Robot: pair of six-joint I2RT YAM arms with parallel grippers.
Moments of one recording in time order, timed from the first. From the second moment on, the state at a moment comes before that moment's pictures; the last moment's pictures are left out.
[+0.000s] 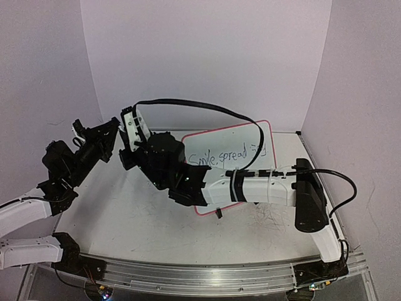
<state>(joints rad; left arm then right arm) -0.59 0.83 0.50 0.60 -0.07 -1.31 1.27 2.26 1.97 0.46 0.50 -0.10</state>
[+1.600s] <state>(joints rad) -0.62 1.52 0.73 -0.24 -0.06 -0.70 1.23 0.93 0.92 -0.10 0.70 0.33</state>
